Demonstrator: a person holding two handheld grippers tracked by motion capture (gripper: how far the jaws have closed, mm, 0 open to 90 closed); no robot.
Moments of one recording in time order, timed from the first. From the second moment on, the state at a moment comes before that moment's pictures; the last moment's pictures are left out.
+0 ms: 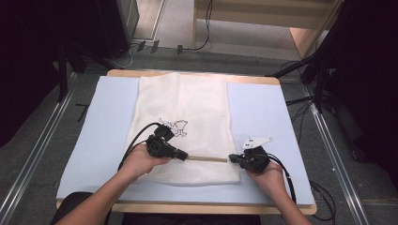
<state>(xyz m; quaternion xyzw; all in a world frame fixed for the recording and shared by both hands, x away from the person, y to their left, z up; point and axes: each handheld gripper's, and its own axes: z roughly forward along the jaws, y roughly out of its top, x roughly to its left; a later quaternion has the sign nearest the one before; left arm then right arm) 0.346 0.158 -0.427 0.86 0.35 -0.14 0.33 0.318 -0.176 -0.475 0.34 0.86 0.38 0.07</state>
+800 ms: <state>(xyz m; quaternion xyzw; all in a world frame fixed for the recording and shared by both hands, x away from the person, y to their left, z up) 0.343 0.197 -0.426 0.85 0.38 -0.14 0.33 0.318 -0.176 -0.475 0.34 0.86 0.37 0.07</state>
